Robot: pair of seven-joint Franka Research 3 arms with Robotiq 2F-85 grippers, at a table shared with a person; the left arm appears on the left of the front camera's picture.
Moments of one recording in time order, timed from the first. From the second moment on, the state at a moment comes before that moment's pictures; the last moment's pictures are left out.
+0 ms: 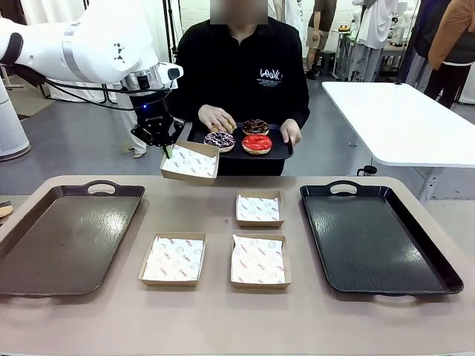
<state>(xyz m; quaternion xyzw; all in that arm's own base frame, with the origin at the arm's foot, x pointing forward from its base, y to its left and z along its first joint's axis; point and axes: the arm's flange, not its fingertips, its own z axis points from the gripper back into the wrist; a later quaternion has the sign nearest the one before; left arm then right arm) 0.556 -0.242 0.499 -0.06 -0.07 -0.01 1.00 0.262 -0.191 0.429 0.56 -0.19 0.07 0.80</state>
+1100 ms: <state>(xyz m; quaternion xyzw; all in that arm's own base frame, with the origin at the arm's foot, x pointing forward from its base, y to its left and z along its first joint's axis) 0.555 -0.244 0.500 -0.06 -0.08 -0.01 1.00 0.262 -0.191 0.429 0.56 -0.19 0.07 0.80</state>
